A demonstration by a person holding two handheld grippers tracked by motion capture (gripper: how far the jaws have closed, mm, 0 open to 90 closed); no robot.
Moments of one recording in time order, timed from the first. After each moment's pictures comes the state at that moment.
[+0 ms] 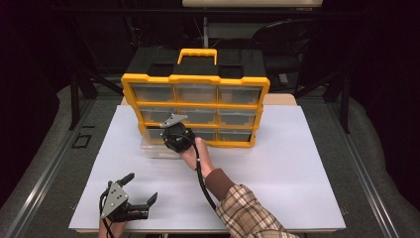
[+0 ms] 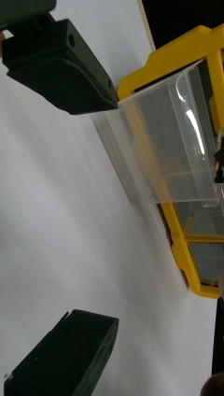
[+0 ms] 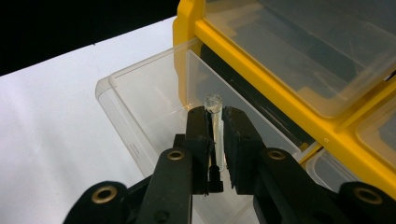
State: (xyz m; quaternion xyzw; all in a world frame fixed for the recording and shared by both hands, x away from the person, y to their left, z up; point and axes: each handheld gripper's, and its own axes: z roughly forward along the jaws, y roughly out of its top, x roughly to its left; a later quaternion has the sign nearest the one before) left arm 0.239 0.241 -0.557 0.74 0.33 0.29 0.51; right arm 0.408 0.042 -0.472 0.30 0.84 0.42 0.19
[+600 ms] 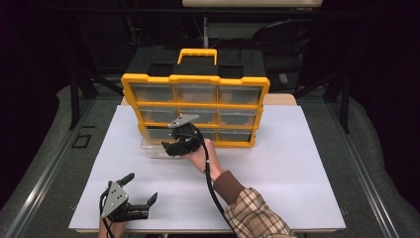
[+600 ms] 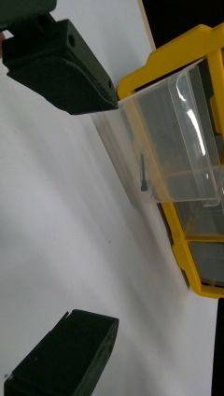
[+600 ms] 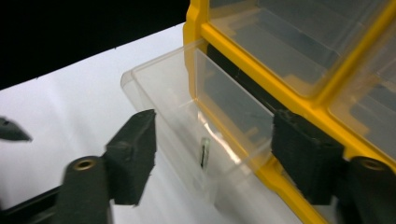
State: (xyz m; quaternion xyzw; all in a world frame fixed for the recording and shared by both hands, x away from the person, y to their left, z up) left arm 0.240 0.241 -0.557 0.74 0.33 0.29 0.51; right arm 0.394 0.015 -0.458 0.29 0.83 0.44 0.16
